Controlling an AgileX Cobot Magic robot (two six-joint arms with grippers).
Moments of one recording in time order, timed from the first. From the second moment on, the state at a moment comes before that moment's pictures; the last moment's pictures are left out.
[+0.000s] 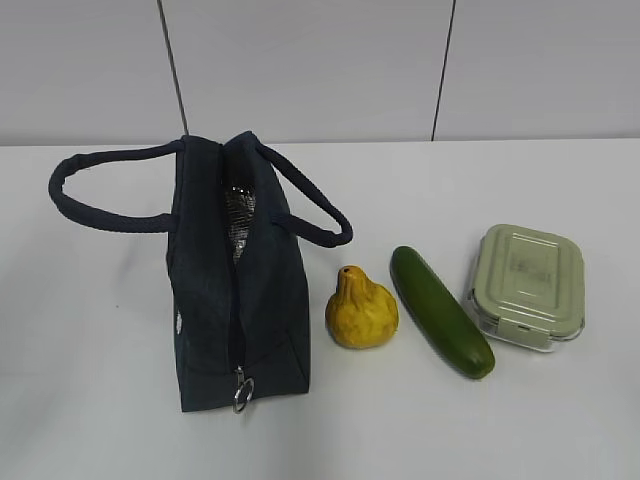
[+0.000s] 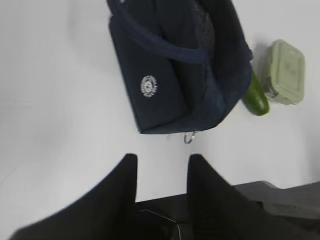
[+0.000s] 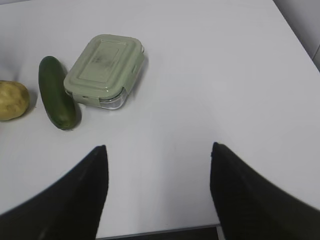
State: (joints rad) left arm -0.01 0.67 -0.86 -0.38 1.15 -0.02; right arm -0.02 -0.02 -0.51 -0.11 1.14 0.07
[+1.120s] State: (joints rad) left arm -0.26 1.54 -1.32 -0.53 0.96 0.03; right arm -0.02 -0.02 -0.51 -0.11 1.14 0.07
